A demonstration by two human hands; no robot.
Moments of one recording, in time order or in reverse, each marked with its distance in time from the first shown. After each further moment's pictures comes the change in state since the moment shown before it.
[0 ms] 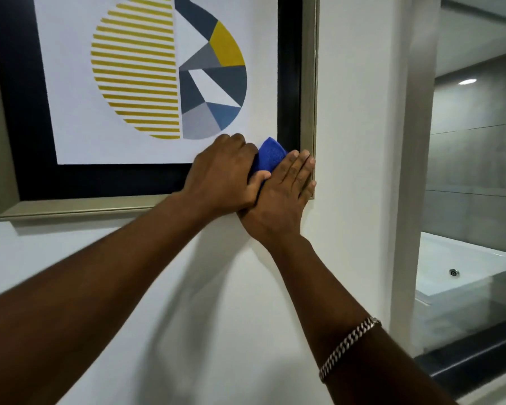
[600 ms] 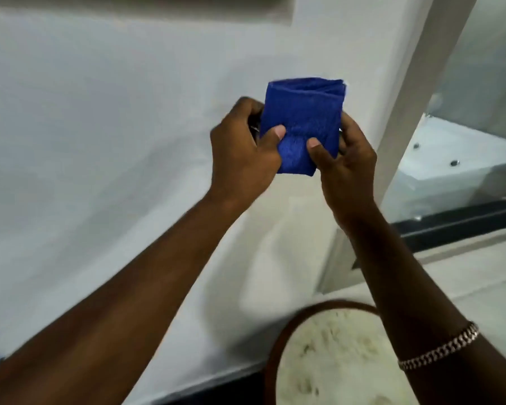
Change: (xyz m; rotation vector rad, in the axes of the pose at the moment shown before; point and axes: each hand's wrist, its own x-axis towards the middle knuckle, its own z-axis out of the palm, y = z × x) left_hand -0.129 0.171 0.098 -0.865 0.081 -0.745; right_hand -0.125 0.194 -0.066 0.784 -0.170 0.214
